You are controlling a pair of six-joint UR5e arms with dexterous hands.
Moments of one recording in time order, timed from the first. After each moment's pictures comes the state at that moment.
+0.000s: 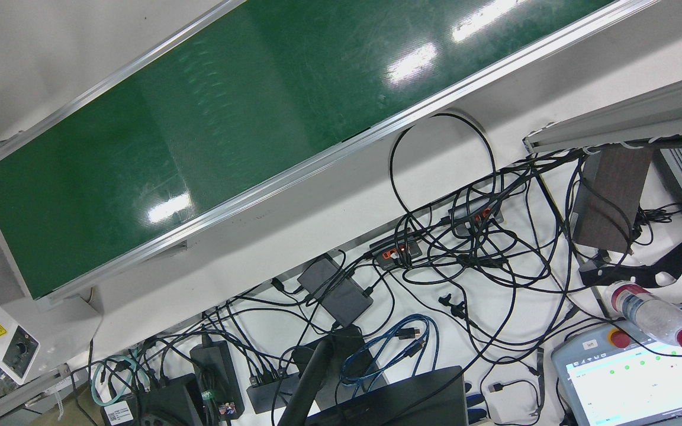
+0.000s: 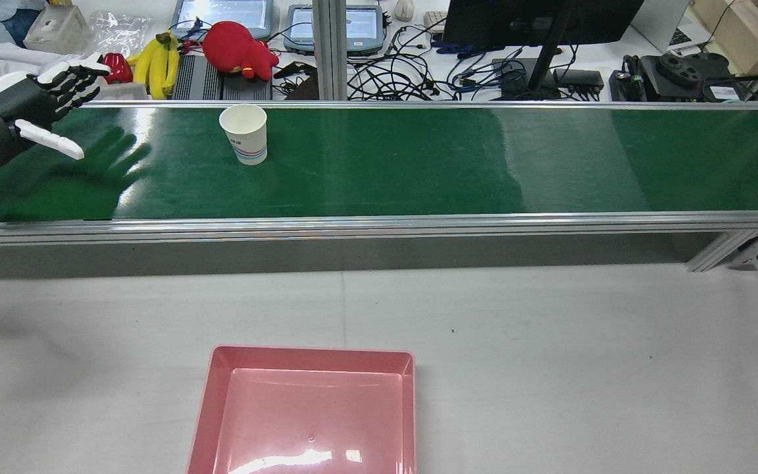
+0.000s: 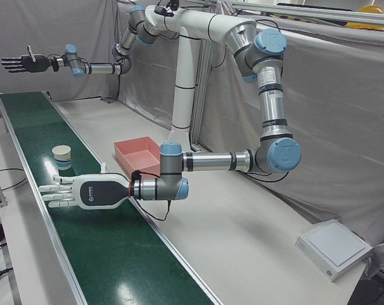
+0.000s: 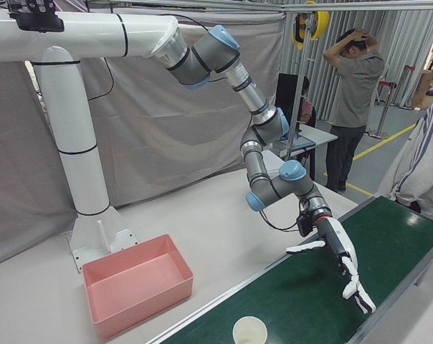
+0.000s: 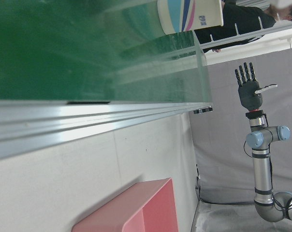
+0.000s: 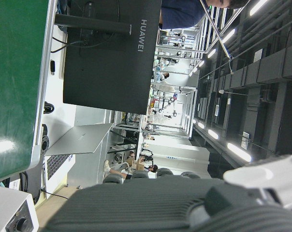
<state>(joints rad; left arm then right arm) -1.08 -1.88 -1.60 -0.02 1.54 0.48 1.58 -1.56 1.64 -3.29 -1.58 -0.10</state>
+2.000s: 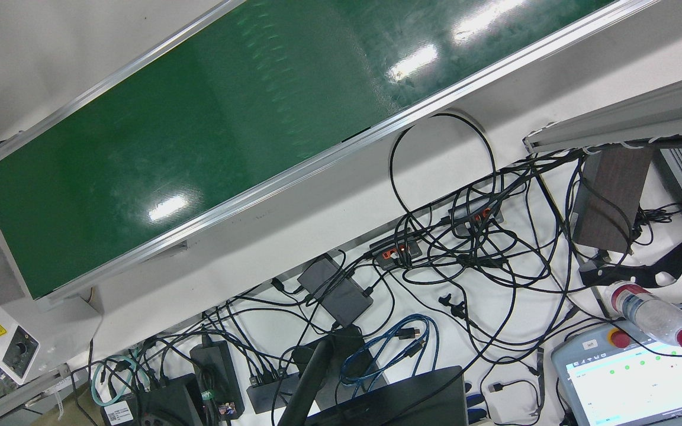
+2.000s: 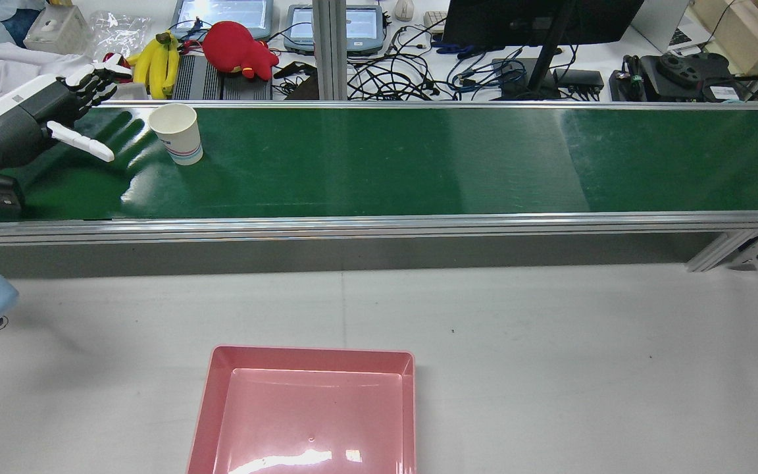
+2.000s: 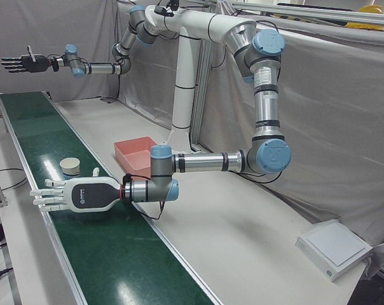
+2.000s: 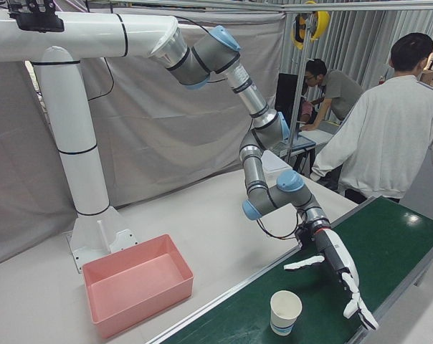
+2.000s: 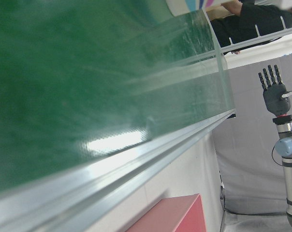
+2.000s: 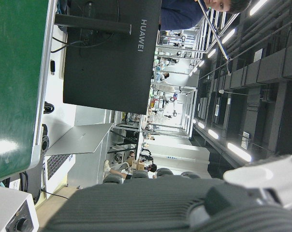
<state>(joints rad) -1.04 -1.95 -1.52 -0.01 1.47 0.57 1.58 -1.56 1.64 -3.29 -1.58 -0.10</state>
